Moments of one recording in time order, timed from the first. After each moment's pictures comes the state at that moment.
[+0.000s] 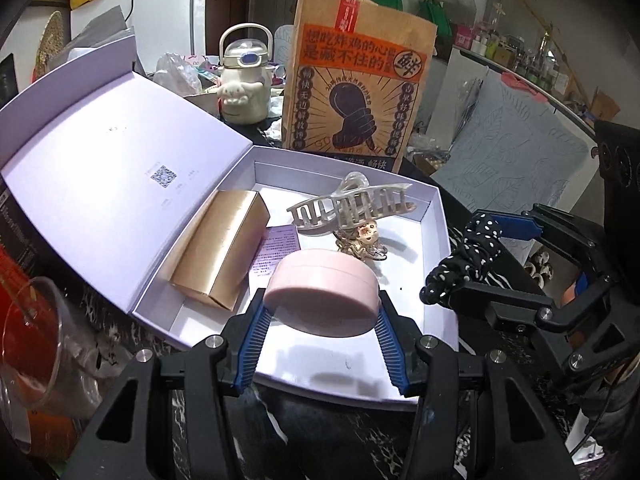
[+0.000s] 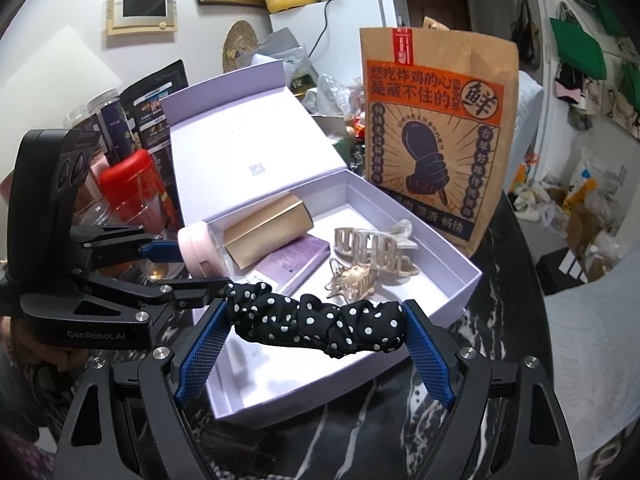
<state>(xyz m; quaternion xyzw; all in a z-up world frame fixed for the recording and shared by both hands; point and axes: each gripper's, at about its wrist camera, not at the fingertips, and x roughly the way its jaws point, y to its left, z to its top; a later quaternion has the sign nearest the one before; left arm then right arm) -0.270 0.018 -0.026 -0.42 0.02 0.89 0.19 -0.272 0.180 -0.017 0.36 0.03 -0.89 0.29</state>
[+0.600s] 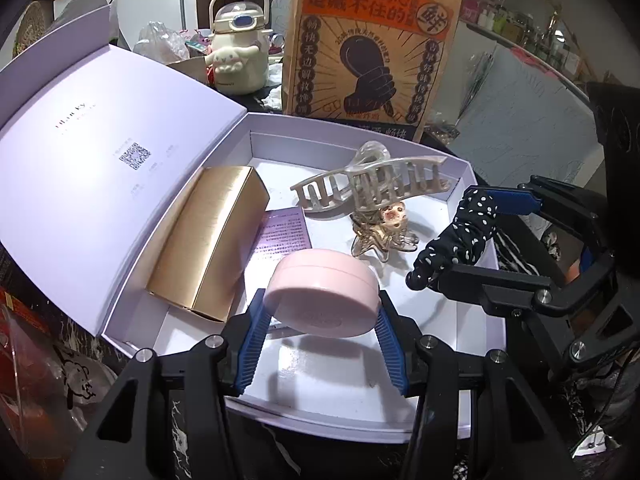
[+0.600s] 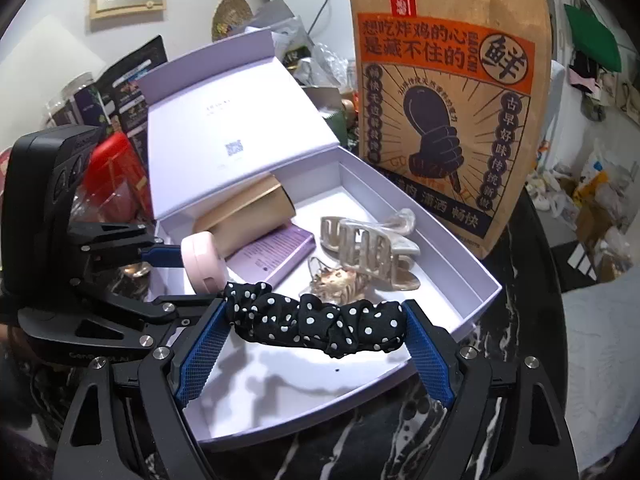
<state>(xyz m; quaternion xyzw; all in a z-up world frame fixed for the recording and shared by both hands) -0.302 0.027 -0.057 -0.46 0.04 0.87 0.18 -0.316 0.175 -0.042 0.40 0.05 -0.87 0.30</state>
